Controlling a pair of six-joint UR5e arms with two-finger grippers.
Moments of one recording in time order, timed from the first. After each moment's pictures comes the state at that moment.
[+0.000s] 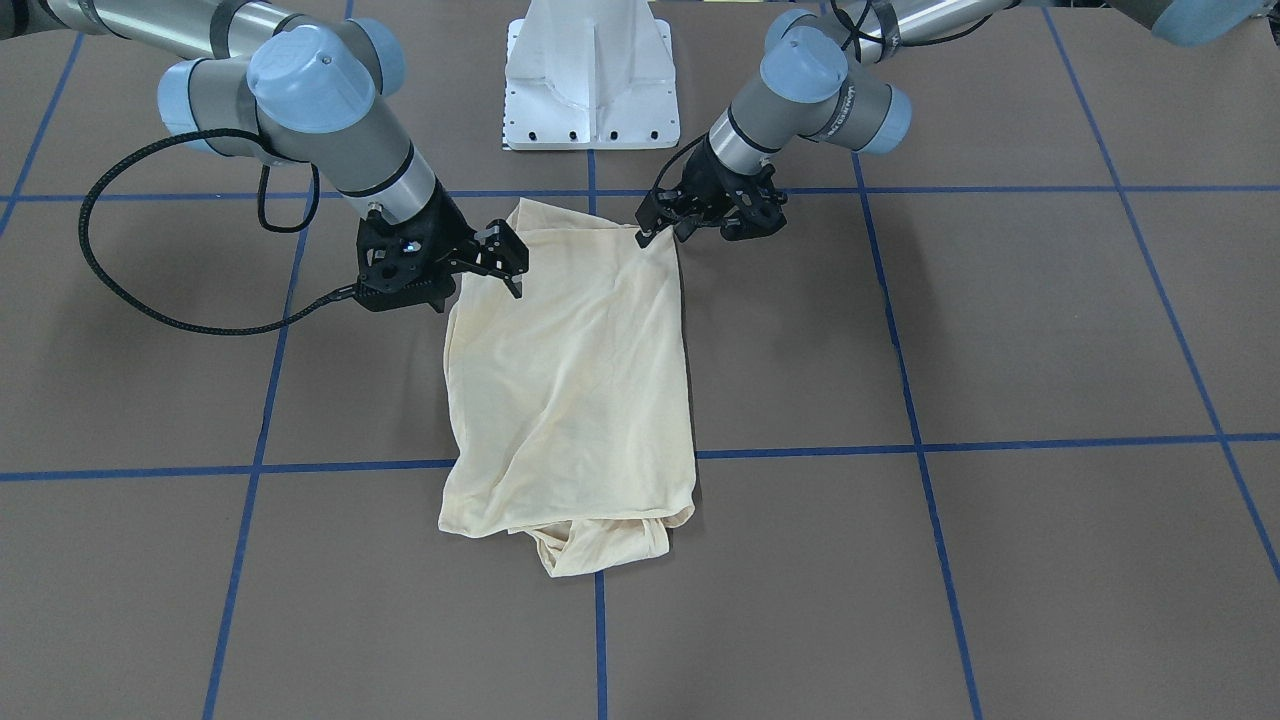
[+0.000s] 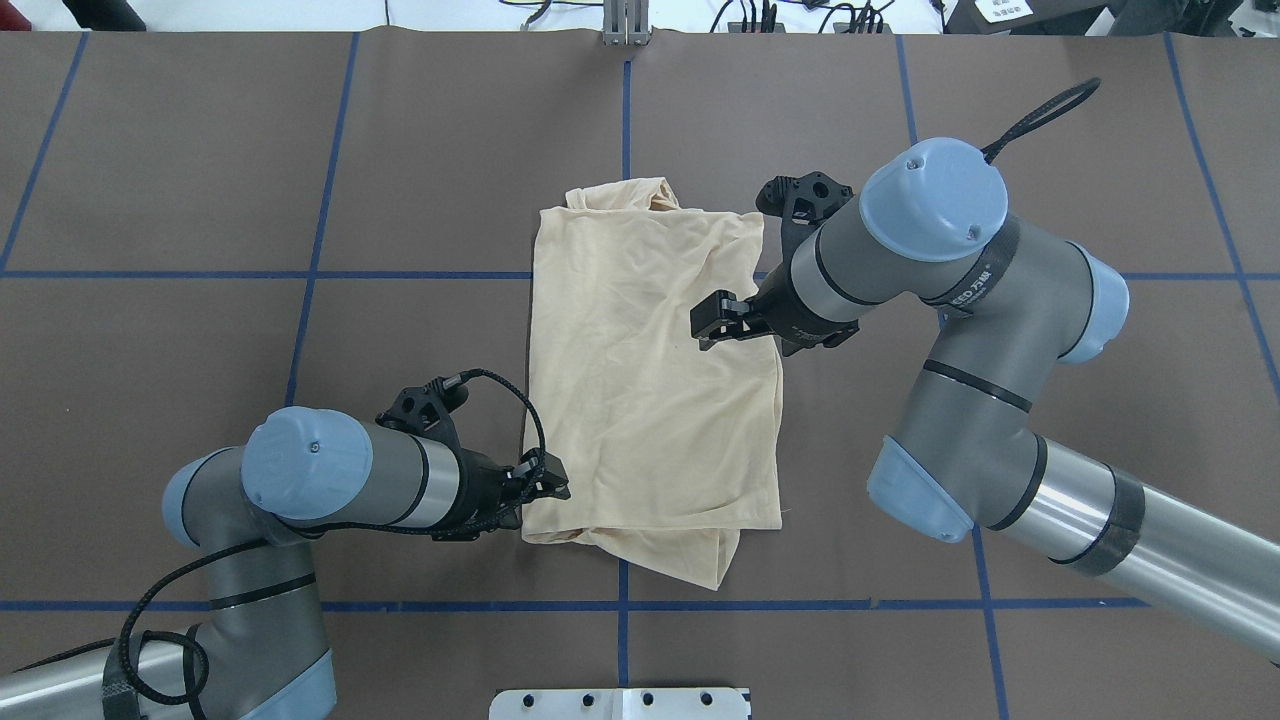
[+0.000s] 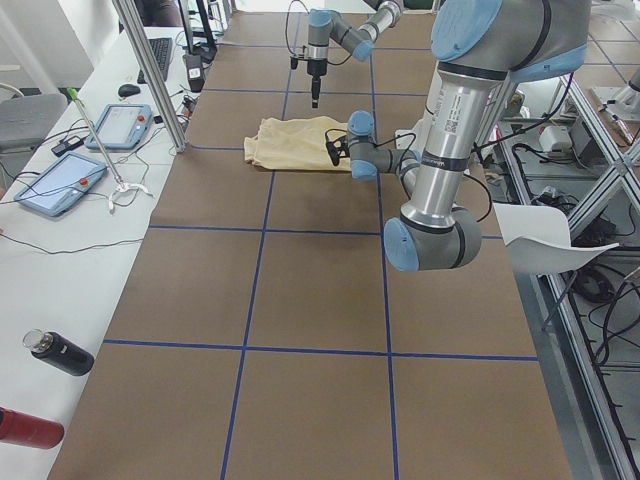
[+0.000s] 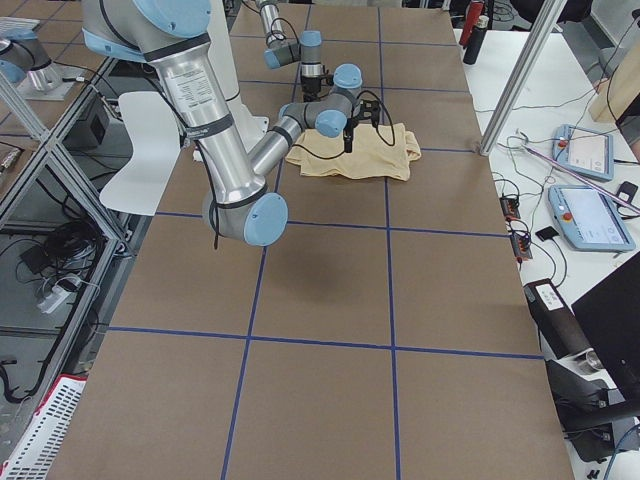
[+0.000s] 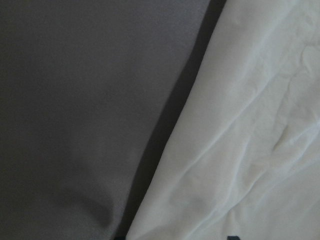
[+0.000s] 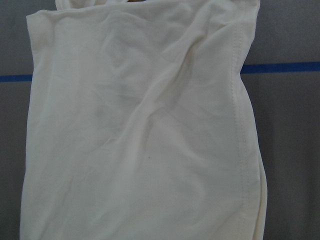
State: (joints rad) left arm -0.35 -1.95 -1.72 -2.27 -1.84 -1.86; right arm 0.64 -1.07 1.78 -1.32 2.04 1.20
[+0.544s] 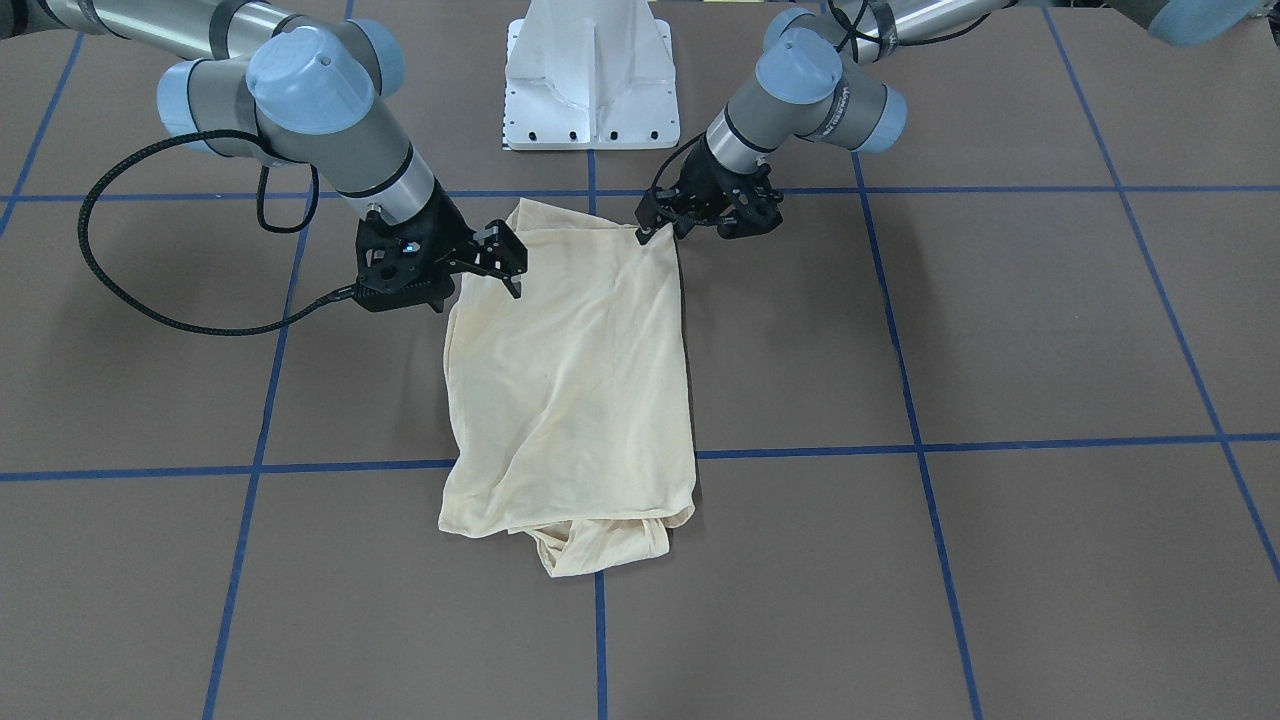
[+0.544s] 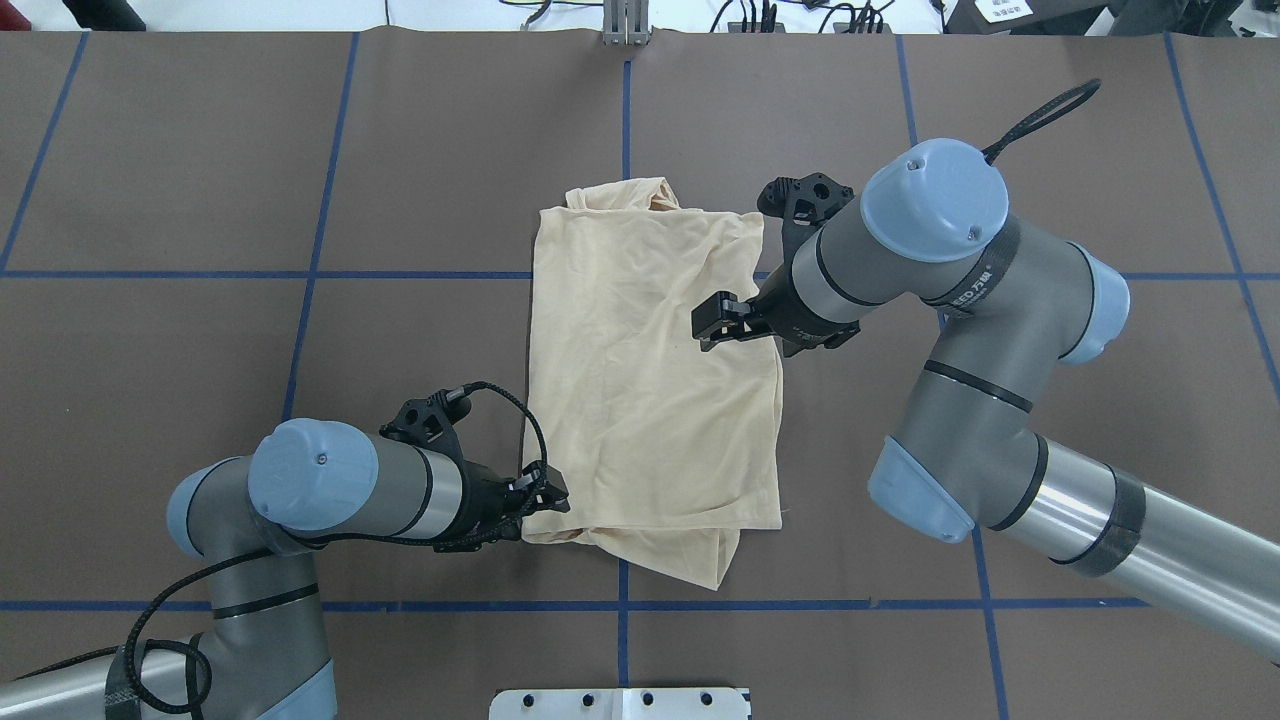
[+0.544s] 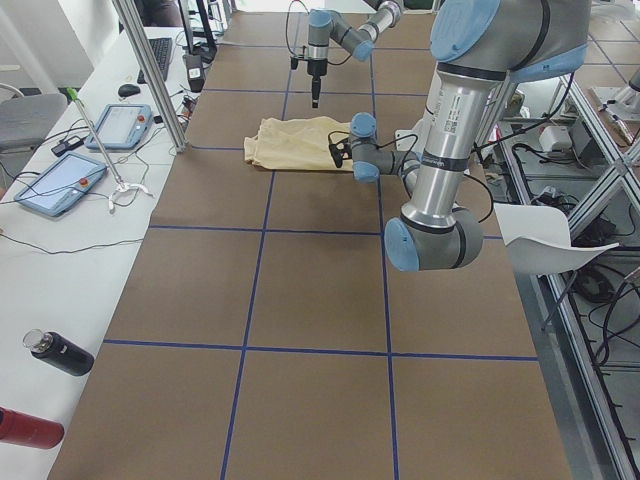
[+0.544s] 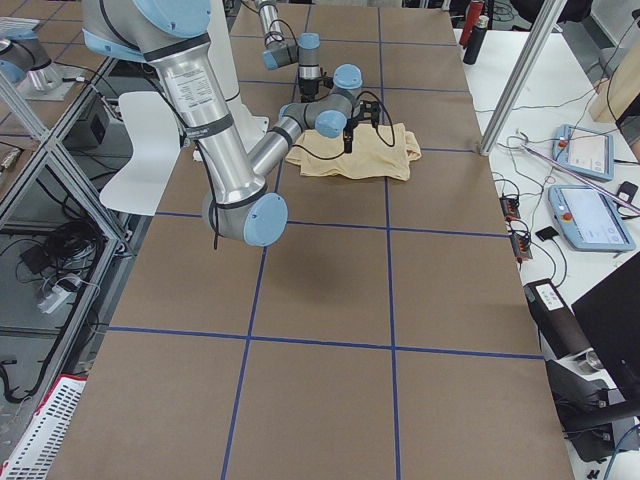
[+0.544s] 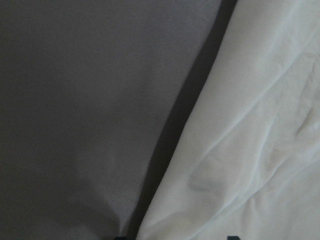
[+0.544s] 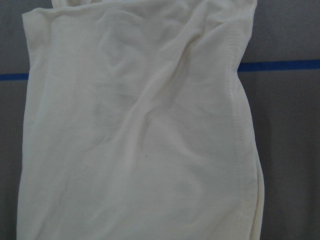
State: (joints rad) left arm -0.33 -1.95 -1.71 -2.27 -1.84 -1.86; right arm 0.64 -1.07 1.78 -1.32 2.04 1.20
